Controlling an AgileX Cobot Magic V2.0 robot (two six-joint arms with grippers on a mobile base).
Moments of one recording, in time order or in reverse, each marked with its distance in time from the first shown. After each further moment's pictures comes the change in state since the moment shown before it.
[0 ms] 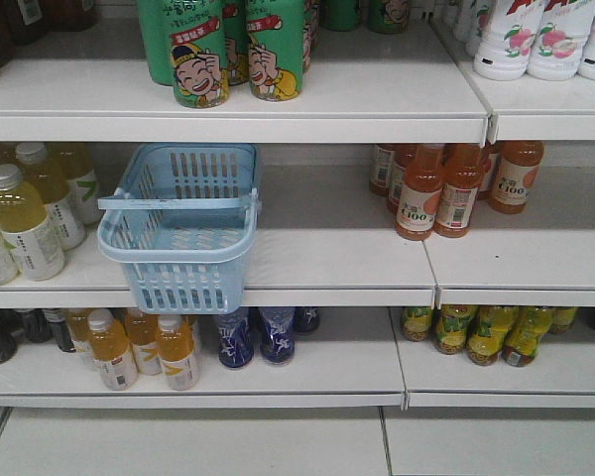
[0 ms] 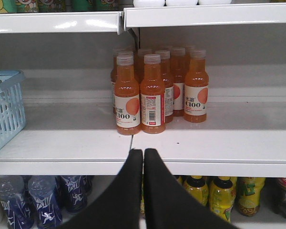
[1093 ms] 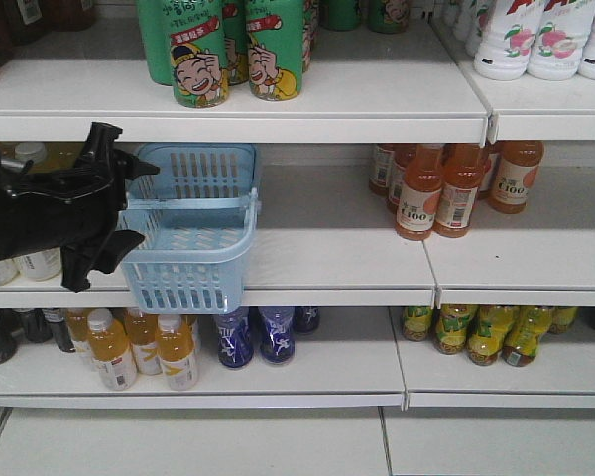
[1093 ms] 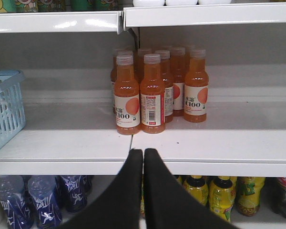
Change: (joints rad) left arm -0.242 0.920 -0.486 -0.623 0.045 -0.040; right arm 0.000 0.000 0.000 0.000 0.000 0.000
